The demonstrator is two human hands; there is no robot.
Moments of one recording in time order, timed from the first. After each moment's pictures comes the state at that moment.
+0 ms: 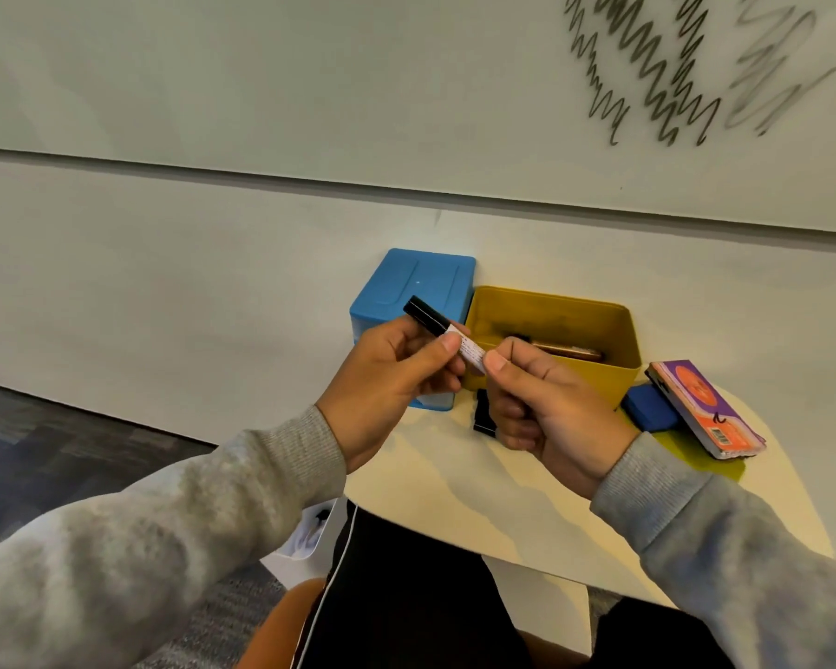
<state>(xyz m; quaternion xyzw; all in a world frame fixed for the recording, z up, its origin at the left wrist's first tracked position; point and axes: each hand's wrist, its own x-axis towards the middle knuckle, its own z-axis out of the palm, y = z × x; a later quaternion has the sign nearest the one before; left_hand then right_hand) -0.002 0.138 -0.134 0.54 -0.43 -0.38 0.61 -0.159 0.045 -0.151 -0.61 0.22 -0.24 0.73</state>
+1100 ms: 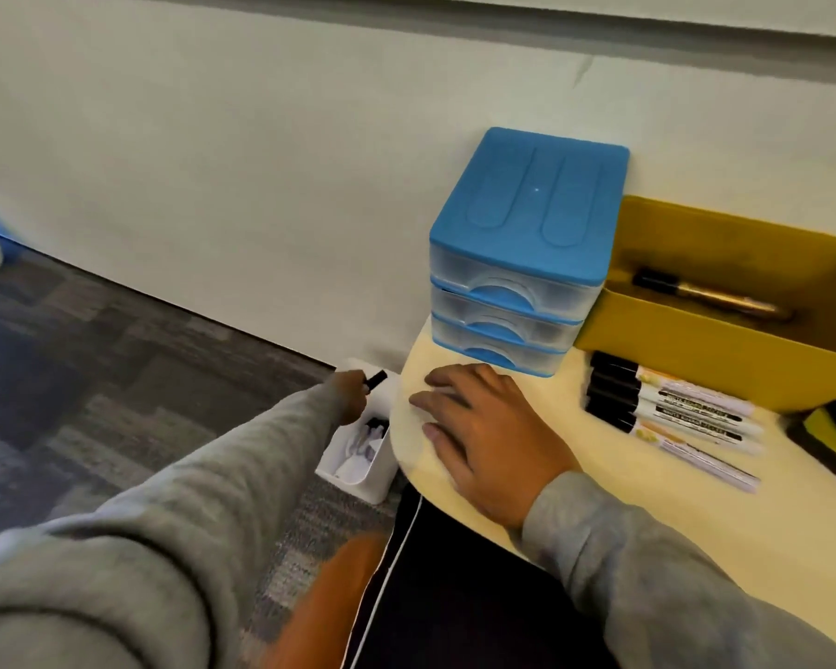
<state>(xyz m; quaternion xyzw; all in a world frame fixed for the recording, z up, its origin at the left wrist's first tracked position) 0.207 0.117 -0.406 0.89 -0.32 -0.32 0.03 -0.046 0.055 -0.284 -0.97 0.14 -0.11 0.18</state>
